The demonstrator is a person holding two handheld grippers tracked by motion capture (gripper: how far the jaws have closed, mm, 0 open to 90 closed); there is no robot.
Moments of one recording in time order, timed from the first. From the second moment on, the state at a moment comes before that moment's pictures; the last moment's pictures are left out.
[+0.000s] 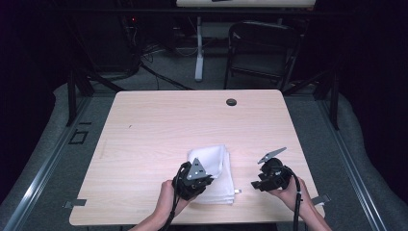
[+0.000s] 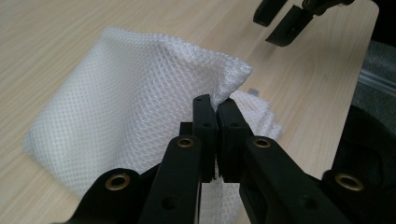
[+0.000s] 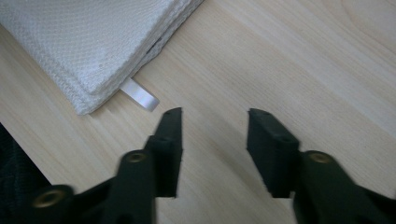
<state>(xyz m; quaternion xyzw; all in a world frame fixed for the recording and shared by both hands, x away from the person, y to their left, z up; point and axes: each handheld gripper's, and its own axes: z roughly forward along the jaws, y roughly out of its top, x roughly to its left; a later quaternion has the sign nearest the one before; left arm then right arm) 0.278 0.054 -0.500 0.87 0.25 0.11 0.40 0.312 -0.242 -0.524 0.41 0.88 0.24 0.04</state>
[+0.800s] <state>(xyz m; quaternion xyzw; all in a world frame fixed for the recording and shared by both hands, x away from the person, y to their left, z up) 0.280 0.092 -0.488 0.83 0.32 0.12 0.43 0.323 -0.141 -0.540 0.32 0.92 0.24 0.01</state>
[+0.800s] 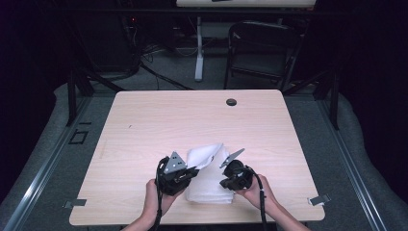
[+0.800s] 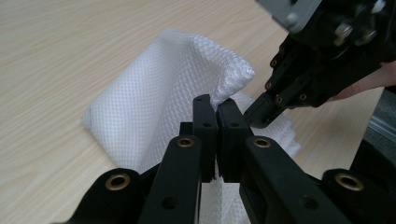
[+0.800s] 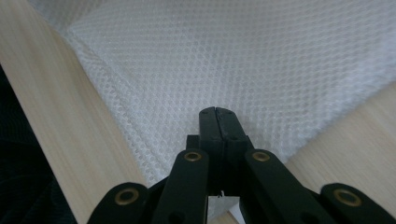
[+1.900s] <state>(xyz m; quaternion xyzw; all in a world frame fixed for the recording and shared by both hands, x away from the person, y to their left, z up) 0.286 0.174 -0.510 0.84 0.39 0.16 0.34 0.314 -0.159 -0.519 0.30 0.91 0.29 0.02</state>
